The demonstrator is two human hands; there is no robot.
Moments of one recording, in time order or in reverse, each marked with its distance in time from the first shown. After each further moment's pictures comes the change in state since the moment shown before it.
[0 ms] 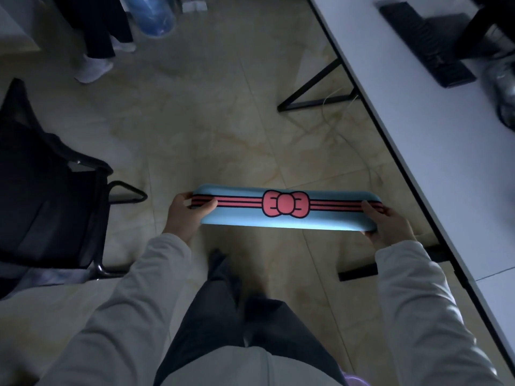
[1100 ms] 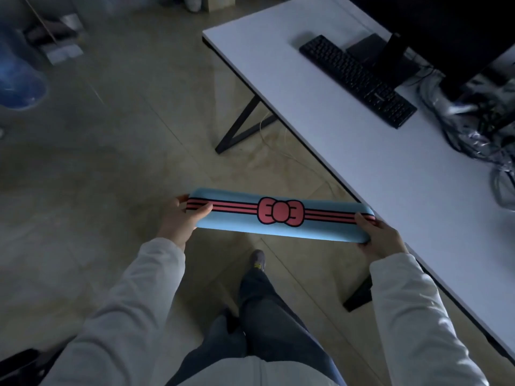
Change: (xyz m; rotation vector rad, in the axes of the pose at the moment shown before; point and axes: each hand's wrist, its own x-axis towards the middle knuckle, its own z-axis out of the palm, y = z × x) left_hand 0.324 0.222 0.147 0.177 -0.362 0.034; right_hand 0.174 -0.156 0.134 0.148 0.363 0.052
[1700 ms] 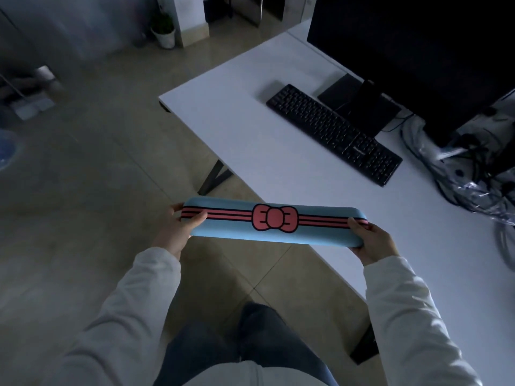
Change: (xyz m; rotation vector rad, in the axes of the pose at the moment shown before) left_hand 0.150 0.130 0.122 0.121 -0.070 0.007; right_hand 0.167 -0.128 0.036 0.172 0.057 0.034
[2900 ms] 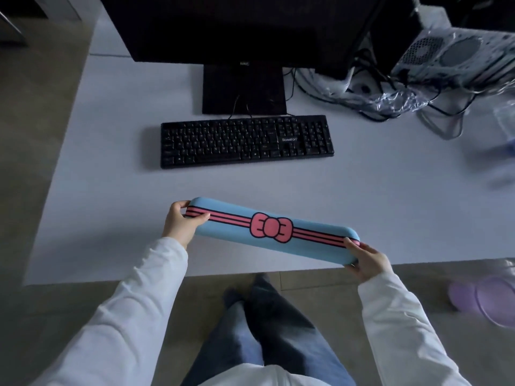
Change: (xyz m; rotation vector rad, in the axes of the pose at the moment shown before) left_hand 0.232 0.151 0.166 0.732 -0.570 0.180; right_hand 0.020 0.029 0.078 0.463 0.724 0.261
